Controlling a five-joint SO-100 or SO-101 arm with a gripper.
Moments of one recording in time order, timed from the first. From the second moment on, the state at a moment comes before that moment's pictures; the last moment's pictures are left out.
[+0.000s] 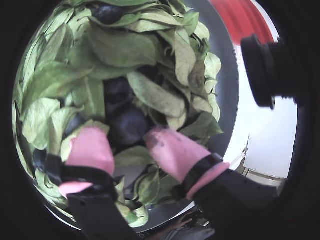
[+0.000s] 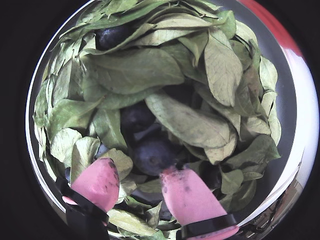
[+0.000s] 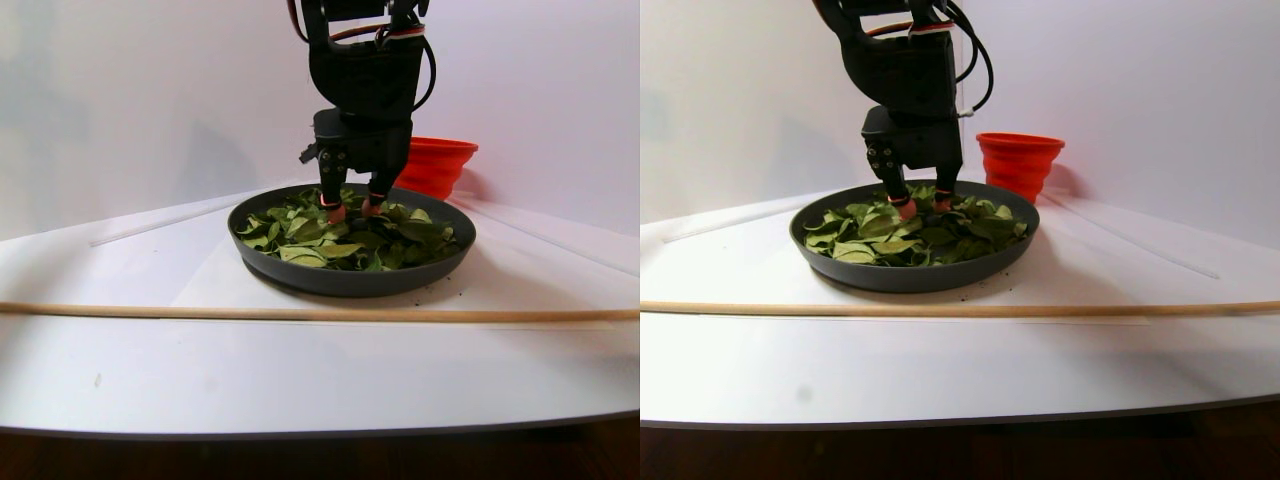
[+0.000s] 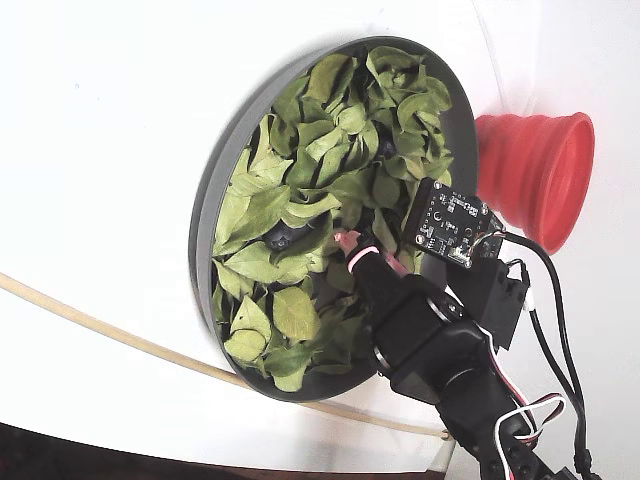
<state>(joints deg) 10.8 84.2 123.8 -16.3 -103.4</state>
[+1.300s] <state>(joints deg) 11.9 79.1 122.2 -20.5 -103.4</state>
